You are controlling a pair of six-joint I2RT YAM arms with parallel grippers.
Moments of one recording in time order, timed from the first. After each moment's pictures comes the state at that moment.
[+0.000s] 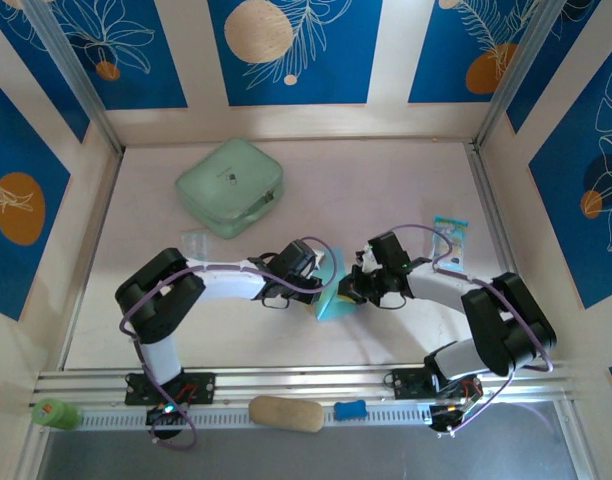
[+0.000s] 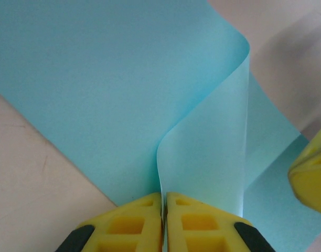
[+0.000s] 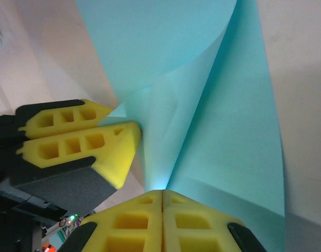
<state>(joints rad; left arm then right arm) -0.90 1.79 0.91 -0.09 0.19 -0.48 0.46 1.43 0.56 -0.22 -0.62 0.84</state>
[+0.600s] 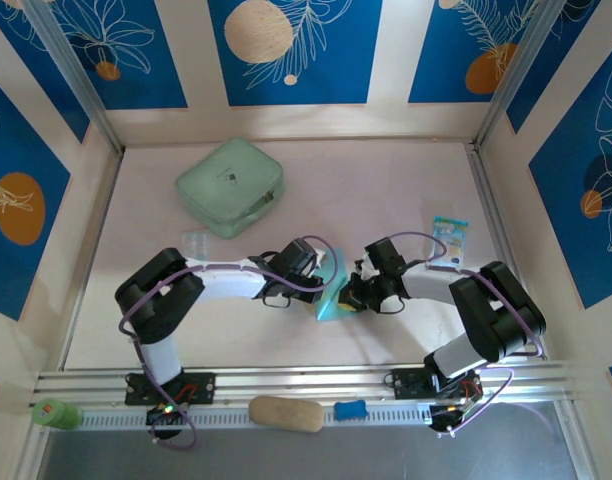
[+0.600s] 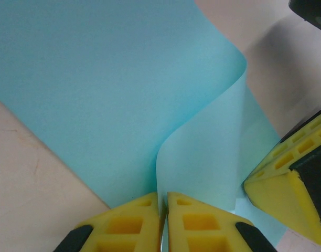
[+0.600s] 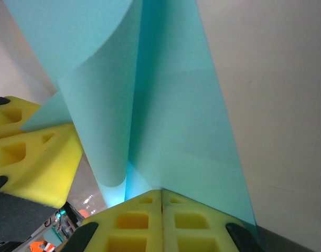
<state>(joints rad) -0.90 1.79 0.93 -0.11 0.20 -0.49 0.46 1.50 0.54 -0.21 -0.62 0.83</state>
